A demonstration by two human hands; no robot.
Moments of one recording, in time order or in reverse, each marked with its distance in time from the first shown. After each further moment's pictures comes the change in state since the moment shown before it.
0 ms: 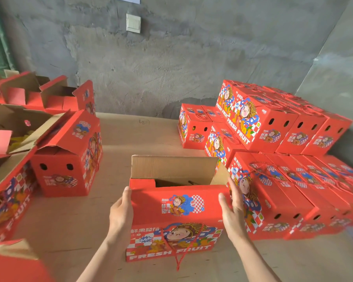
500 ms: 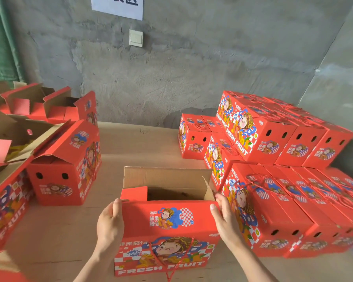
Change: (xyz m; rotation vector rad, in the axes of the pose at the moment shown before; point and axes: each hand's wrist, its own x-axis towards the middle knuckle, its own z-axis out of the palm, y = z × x) left_hand 0.003 -0.004 0.005 0.234 0.120 0.353; right_hand 0.030 0.037 -0.012 -0.199 -0.215 -0.016
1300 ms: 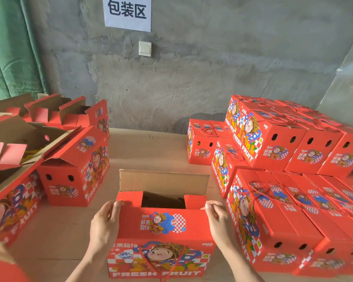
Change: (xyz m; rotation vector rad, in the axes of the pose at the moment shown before) left_hand -0.015 0.011 0.005 0.162 0.081 0.151; right_hand 0.005 -0.037 -0.014 0.074 0.046 -0.049
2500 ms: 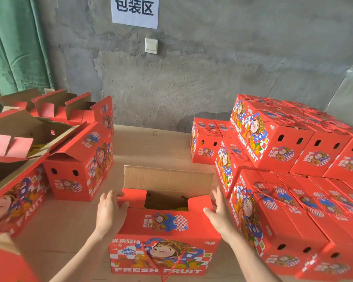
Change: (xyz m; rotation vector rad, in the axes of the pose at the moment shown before) left_hand 0.023 0.004 0.002 0.322 -0.070 0.005; right_hand 0.027 0.007 0.007 0.132 -0.280 0.225
